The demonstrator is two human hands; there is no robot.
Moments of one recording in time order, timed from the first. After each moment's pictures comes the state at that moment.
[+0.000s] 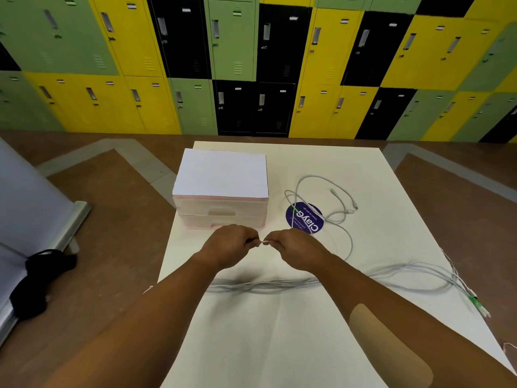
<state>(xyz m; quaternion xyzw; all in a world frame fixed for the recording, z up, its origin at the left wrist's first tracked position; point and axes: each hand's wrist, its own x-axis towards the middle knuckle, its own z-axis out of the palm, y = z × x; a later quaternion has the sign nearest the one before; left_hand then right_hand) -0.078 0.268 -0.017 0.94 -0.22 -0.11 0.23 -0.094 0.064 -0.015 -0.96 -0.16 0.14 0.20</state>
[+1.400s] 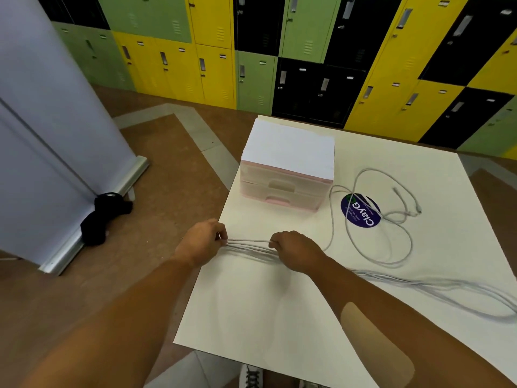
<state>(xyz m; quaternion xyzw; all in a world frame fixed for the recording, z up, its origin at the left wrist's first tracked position) -0.159 0.428 -0.070 0.97 0.00 -0.06 0.25 -0.125 0.180 -0.053 -0.95 -0.20 0.22 0.12</state>
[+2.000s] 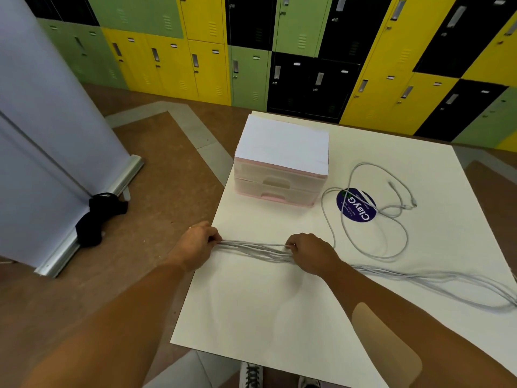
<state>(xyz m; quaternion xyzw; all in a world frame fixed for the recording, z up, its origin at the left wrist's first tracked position) -0.164 0.435 -0.090 0.96 0.00 -0.06 0.26 -0.128 0.137 -0.068 -0.96 -0.13 0.22 0.14</state>
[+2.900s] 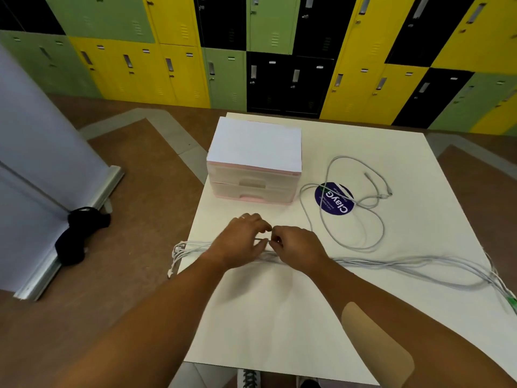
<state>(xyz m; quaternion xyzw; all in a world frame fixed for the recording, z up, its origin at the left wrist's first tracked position) -0.133 0.308 -0.057 0.94 -0.21 -0.03 0.26 -0.132 0.121 -0.055 -0.97 -0.18 0.10 0.15</state>
